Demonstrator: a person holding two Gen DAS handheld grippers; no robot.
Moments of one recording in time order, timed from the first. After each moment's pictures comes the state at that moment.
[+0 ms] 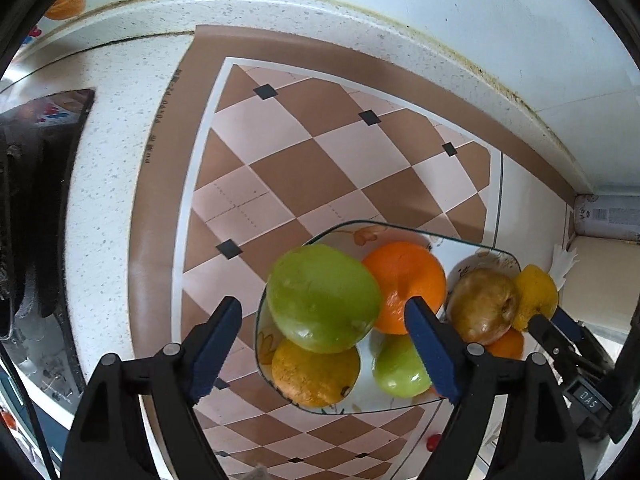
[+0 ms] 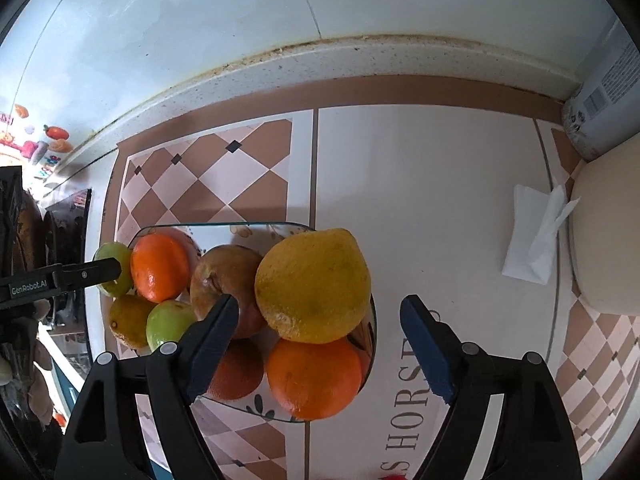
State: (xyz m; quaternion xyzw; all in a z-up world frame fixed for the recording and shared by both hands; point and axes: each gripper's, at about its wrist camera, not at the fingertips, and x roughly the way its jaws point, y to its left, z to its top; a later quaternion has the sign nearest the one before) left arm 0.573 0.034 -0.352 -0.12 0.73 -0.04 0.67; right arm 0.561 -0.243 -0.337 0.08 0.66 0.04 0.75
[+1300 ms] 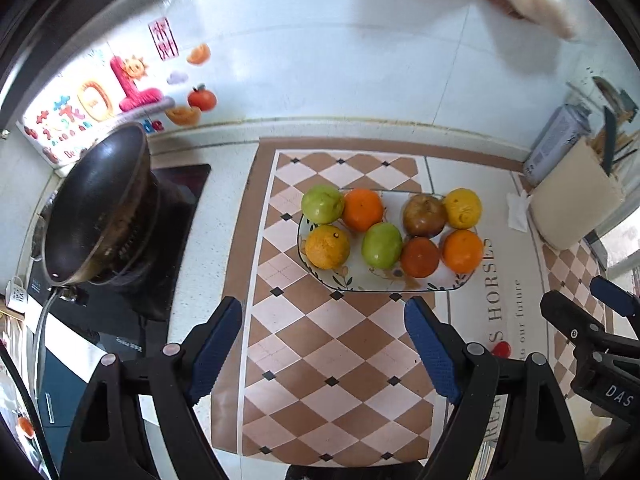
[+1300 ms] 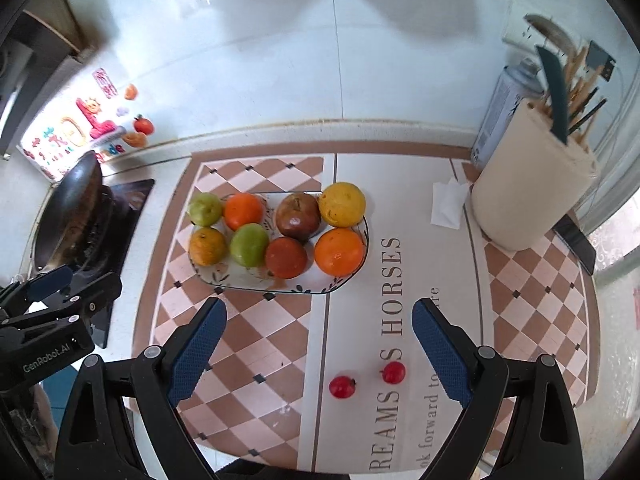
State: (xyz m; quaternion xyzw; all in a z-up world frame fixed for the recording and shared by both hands) left arm 0.355 0.001 -0.179 0.01 0.53 -0.01 0.85; right arm 0.345 -0.201 -0.170 0.04 0.52 0.02 0.85
